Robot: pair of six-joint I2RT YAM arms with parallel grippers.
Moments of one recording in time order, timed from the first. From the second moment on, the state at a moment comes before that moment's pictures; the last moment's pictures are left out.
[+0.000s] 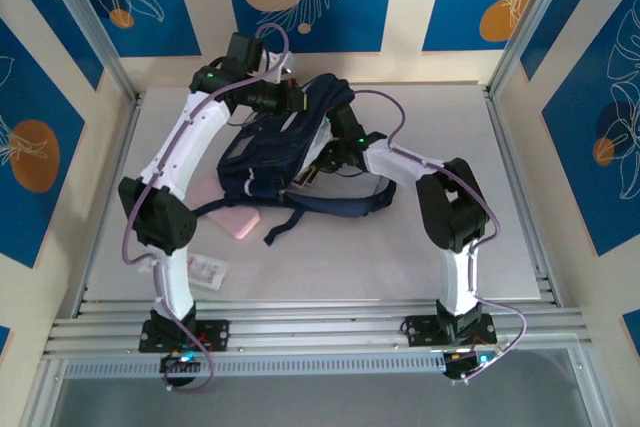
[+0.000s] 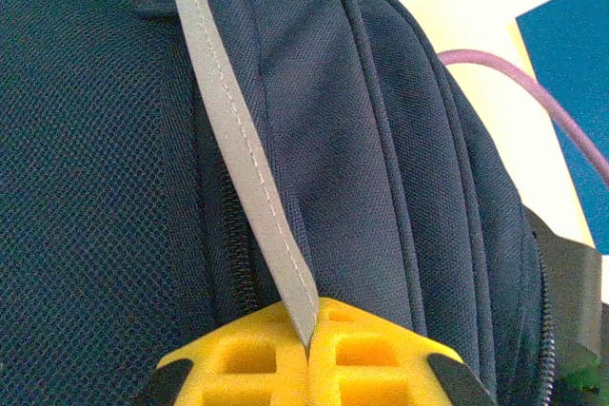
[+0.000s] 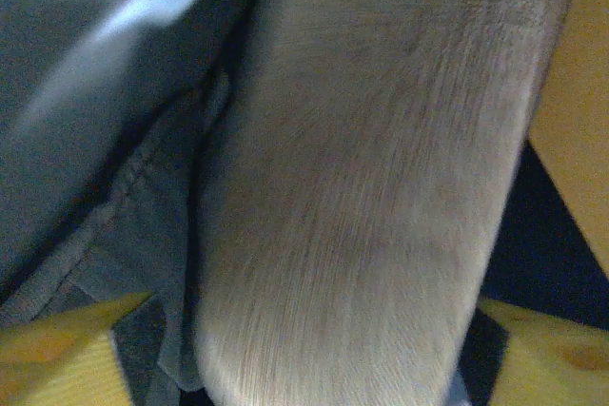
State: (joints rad) left arm -0.40 1.97 2.15 -0.96 0.55 -0.36; right arm 0.57 1.99 1.47 -0.24 -0.55 0.54
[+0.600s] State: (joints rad) left arm -0.37 1.96 2.09 -0.92 0.59 -0.37; right arm 0.54 1.66 1.07 -0.06 -0.33 0.61
